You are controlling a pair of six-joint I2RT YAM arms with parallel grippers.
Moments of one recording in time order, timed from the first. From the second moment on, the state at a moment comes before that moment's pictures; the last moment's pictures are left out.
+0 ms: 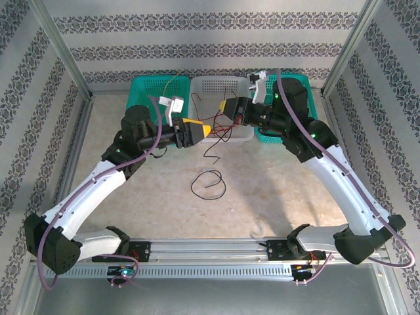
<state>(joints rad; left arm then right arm) -0.49 1.21 1.11 0.00 0.69 -0.63 0.54 1.28 1.58 -0.56 -0.41 0.71</state>
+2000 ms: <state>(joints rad) -0.46 1.28 1.03 0.38 0.69 -0.85 0.49 1.12 1.40 -0.66 -0.26 0.72</state>
